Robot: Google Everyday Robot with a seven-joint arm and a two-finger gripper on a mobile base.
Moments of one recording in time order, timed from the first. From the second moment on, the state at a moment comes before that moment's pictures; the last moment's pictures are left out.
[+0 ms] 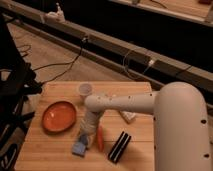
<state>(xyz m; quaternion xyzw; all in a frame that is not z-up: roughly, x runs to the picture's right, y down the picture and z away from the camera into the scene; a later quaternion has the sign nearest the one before) -0.130 0.271 0.786 -0.36 -0.41 -0.37 0.75</state>
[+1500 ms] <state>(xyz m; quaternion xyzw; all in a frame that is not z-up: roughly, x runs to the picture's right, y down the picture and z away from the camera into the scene) -0.106 0.328 0.746 -0.37 -0.40 -0.31 0.78</state>
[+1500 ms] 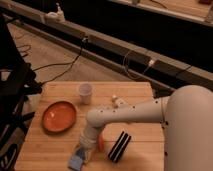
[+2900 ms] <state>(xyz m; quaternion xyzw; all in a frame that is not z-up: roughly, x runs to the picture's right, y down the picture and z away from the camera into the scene) -0.201 0.308 0.734 -0.32 -0.45 -0.38 0.74</state>
